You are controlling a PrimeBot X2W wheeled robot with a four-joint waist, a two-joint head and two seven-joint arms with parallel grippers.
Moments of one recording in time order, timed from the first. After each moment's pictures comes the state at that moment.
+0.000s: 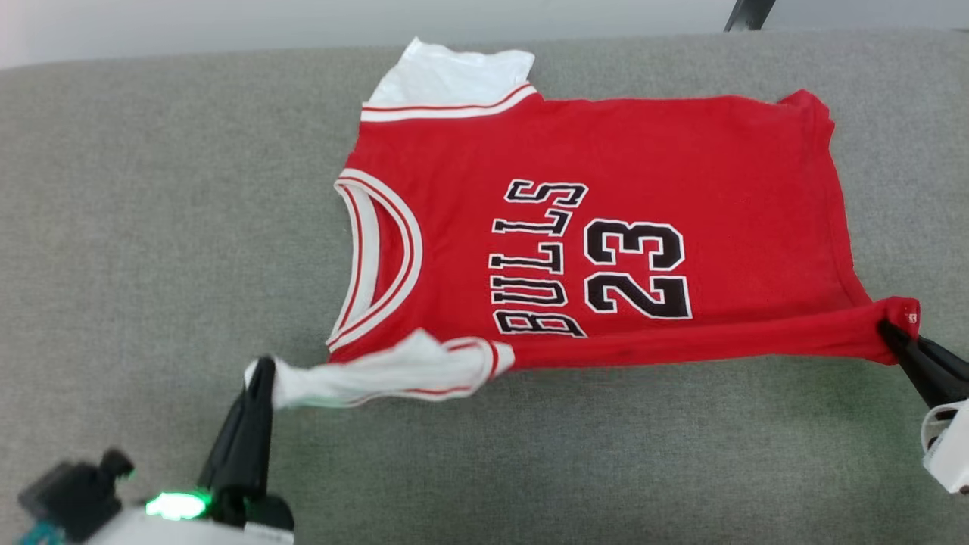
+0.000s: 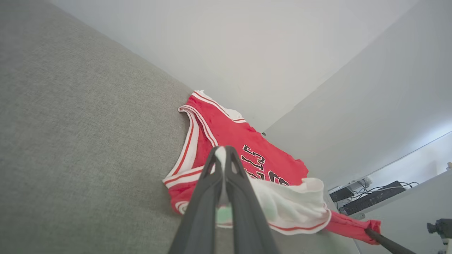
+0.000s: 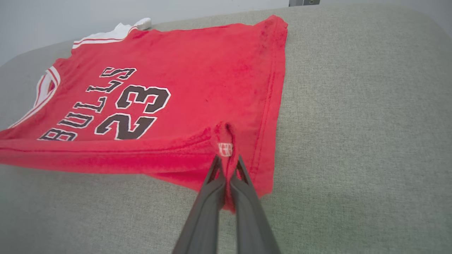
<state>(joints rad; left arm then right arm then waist) 0.10 0.42 -0.22 -0.32 -1.02 0.08 -0.24 -0.12 -0.47 -0.04 -0.13 0.70 0.13 0.52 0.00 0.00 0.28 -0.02</state>
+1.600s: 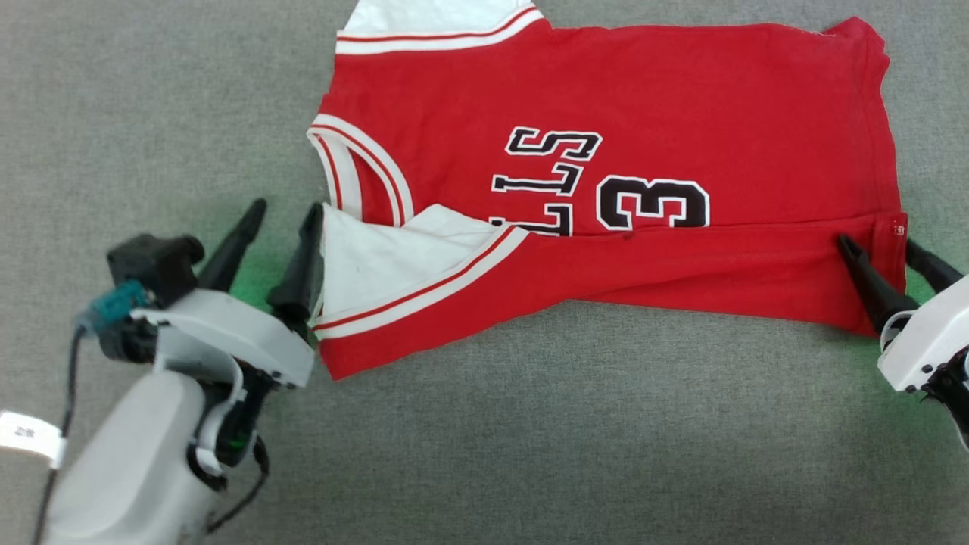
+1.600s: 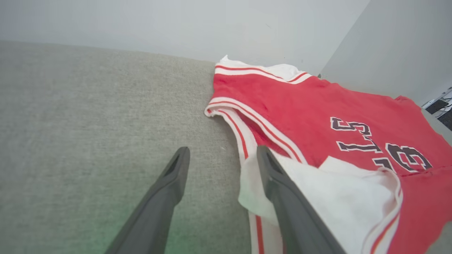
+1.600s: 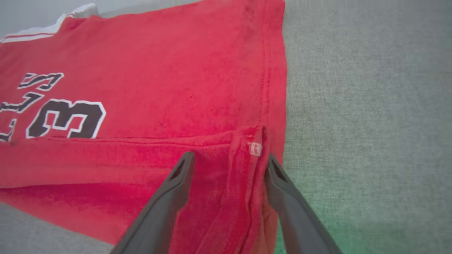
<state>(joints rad) -0.50 0.46 -0.41 0.24 -0.75 0.03 -0.13 -0.40 -0.38 0.03 0.17 0.57 0.13 0.36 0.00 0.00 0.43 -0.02</state>
